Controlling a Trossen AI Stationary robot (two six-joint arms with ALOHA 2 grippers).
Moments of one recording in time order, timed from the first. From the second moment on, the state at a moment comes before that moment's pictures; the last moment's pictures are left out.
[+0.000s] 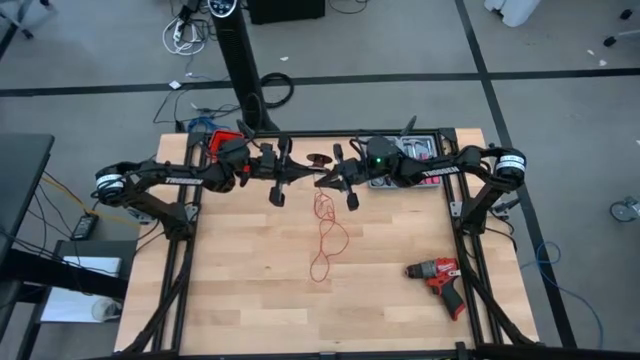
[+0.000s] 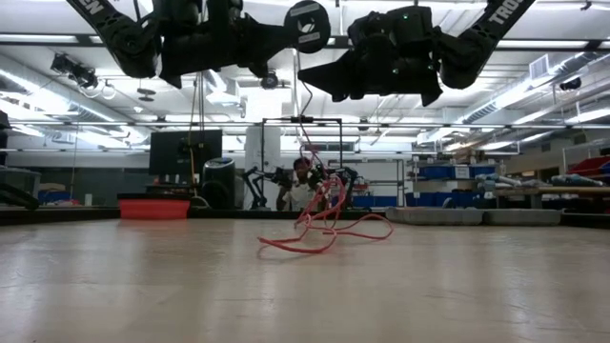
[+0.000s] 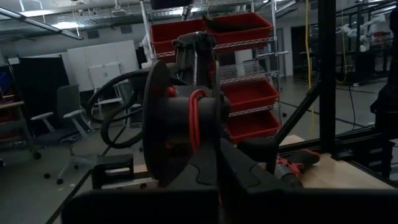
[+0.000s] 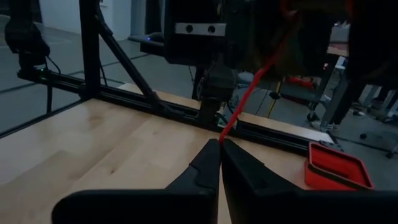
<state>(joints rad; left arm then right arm) 0.39 1.40 0.66 0.95 0.51 0.08 -0.31 1.65 0.85 0.75 -0.55 -0.23</state>
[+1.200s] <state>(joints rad) 0.39 1.33 0.66 0.68 0.43 0.10 -0.28 1.53 0.84 0.27 -0.33 -0.29</state>
